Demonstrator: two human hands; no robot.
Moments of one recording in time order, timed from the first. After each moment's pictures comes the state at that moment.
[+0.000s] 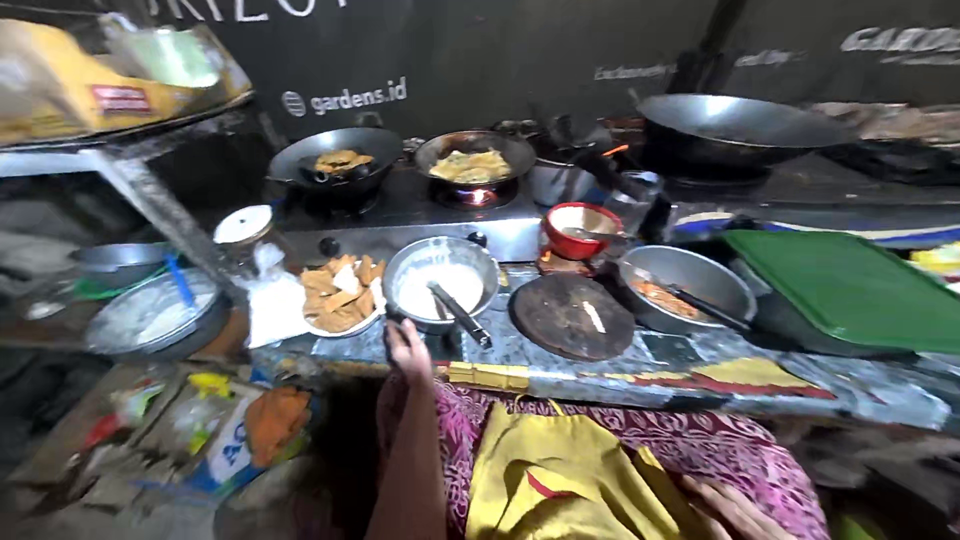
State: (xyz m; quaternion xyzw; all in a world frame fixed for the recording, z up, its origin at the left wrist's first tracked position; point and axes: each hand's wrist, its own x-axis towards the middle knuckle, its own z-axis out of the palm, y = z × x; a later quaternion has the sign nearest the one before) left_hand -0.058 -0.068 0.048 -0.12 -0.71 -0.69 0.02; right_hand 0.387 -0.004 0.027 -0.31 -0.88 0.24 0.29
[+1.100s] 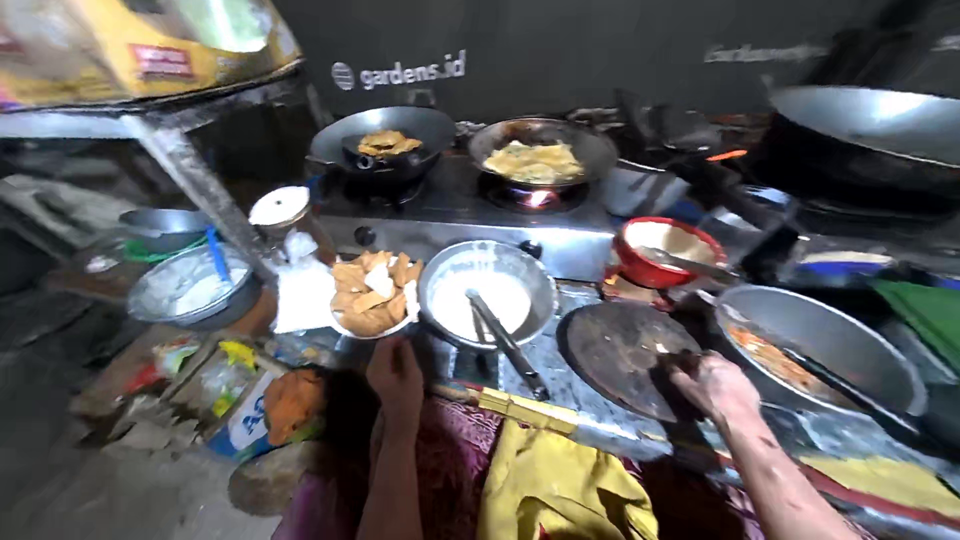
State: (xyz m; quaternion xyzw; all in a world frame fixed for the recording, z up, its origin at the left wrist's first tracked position) left_hand -0.089 -0.136 0.085 -0.25 -0.75 -0.58 0.22; right_hand 0.181 0.193 0.078 -0.54 -0.82 0.17 0.05
